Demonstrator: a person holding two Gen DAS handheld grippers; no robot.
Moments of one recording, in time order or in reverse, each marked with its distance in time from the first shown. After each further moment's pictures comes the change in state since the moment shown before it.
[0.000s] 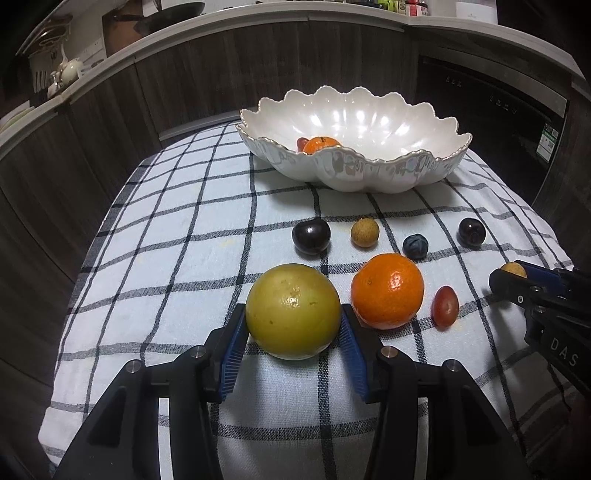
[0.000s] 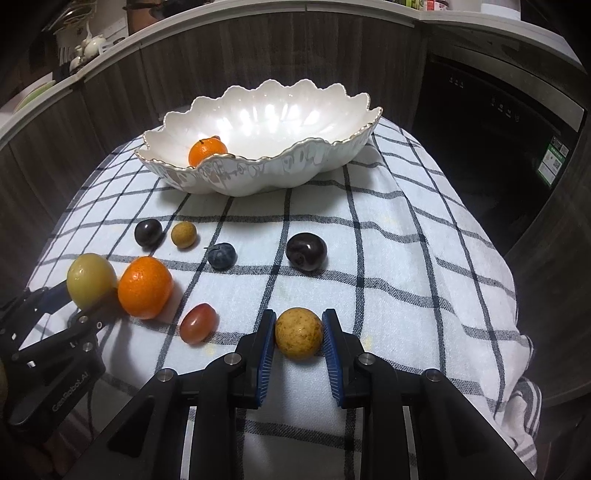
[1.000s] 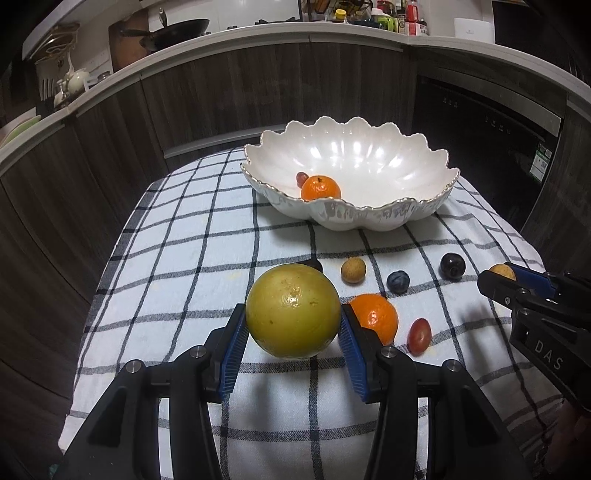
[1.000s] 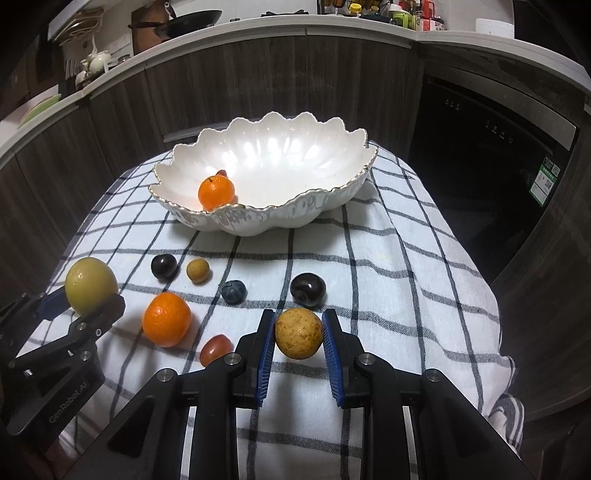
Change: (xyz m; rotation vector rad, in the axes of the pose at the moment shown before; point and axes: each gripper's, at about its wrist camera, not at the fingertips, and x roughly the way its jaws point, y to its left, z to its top) left arm -0.028 -0.002 0.020 -0.011 -0.057 0.003; right arm -0.025 0.001 0.017 0.005 -0.077 0.005
